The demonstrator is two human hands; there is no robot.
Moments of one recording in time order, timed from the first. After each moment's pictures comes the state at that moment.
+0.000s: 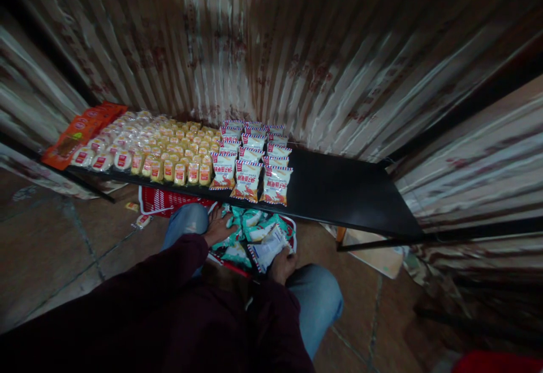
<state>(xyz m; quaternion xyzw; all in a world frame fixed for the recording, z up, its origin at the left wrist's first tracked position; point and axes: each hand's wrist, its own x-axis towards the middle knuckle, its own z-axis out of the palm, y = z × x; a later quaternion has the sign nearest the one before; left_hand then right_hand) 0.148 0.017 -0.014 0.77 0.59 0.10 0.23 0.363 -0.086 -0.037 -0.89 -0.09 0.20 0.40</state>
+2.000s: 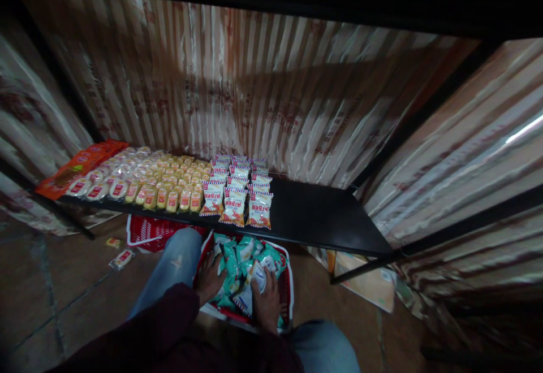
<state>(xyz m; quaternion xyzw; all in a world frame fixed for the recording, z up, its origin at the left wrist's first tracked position) 0.168 -0.047 -0.003 0.70 0.64 0.06 0.31 0.357 -0.123 -0.040 -0.81 -0.45 0.19 0.34</state>
